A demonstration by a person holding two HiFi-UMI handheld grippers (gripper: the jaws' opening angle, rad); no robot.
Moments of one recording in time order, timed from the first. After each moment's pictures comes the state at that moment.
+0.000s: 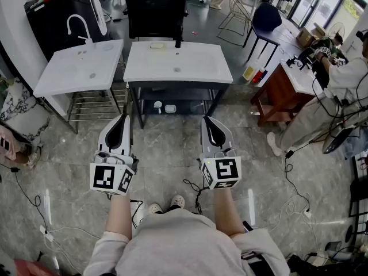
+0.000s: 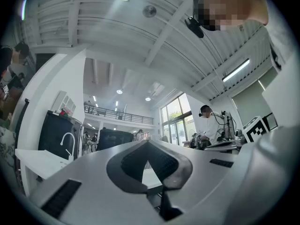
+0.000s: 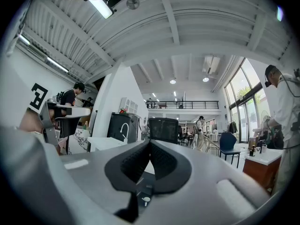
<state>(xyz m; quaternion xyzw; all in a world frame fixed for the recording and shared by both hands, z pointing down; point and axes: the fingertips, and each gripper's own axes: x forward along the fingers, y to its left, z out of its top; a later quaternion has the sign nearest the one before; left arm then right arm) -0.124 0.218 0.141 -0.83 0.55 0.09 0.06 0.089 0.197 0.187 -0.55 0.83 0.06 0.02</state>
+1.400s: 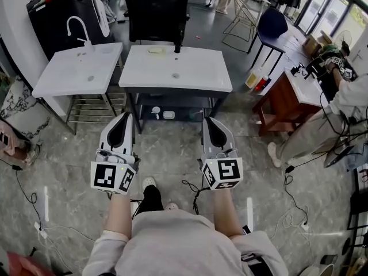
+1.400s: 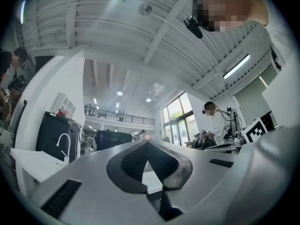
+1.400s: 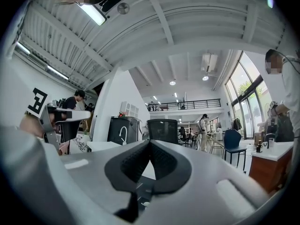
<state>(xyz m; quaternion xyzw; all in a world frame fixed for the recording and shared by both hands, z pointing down) -0.068 0.171 0.143 -0.82 0.56 0.09 0.08 0.141 0.142 0.193 -0.53 0.85 0.05 0.05</state>
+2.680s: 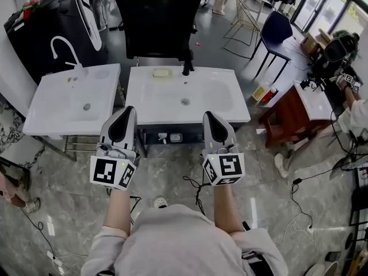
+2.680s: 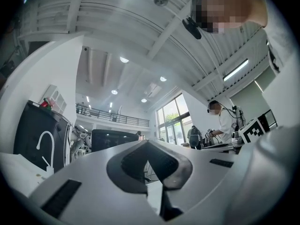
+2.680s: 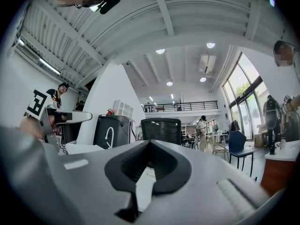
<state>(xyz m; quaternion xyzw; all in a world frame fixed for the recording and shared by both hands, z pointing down) -0.168 -0.093 0.127 -0.85 0.52 0.10 0.08 0.035 -0.109 0.174 -0.55 0.83 0.06 0.06</state>
